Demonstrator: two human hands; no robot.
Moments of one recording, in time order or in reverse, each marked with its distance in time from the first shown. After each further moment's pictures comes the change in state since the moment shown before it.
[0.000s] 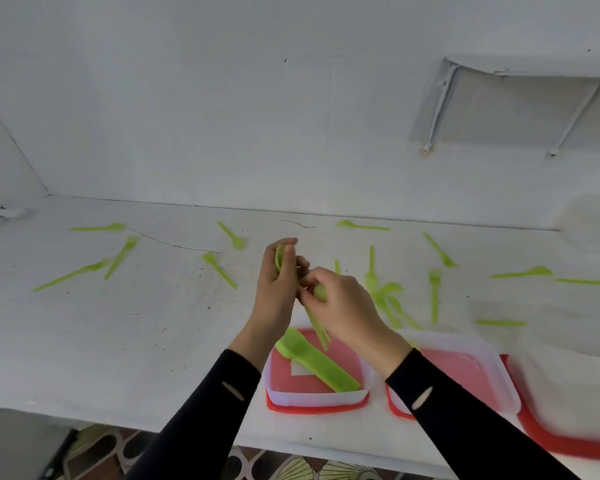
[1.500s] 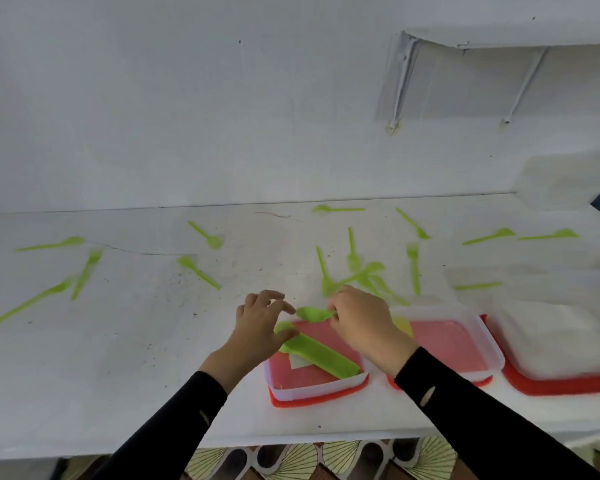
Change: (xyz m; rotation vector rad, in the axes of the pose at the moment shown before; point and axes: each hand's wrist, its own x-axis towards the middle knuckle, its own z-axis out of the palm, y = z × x) left_hand 0.012 -0.058 -0.072 1.467 -0.601 0.131; right_hand -0.016 0.043 0.013 -0.587 -0.187 0.226
